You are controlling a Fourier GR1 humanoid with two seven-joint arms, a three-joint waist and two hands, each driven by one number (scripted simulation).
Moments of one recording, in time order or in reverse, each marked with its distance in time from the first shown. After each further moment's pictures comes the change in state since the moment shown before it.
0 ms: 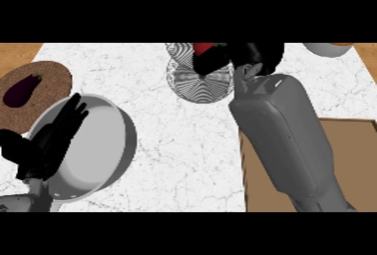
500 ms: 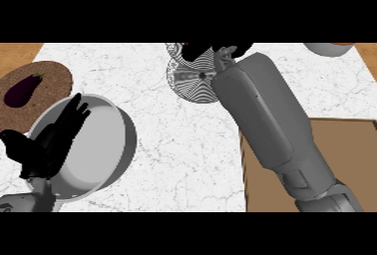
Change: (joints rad) left arm -0.005 -0.014 0.000 0.019 -0.018 0.002 -0.022; right arm -0.151 0.005 -0.028 0.366 -0.063 -0.167 -0.029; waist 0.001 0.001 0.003
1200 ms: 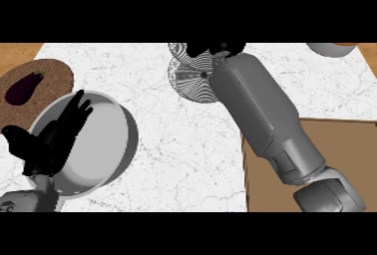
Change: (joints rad) left arm -0.020 -0.014 -0.009 -0.025 -0.009 0.019 0.038; right arm -0.081 -0.001 -0.014 0.360 0.040 -0.333 -0.136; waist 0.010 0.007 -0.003
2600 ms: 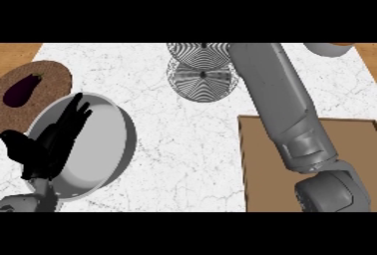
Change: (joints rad) left arm 0.024 -0.007 0.006 -0.010 -0.008 -0.005 -0.011; right arm -0.074 -0.014 -0.334 0.034 -0.419 -0.394 -0.383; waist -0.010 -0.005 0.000
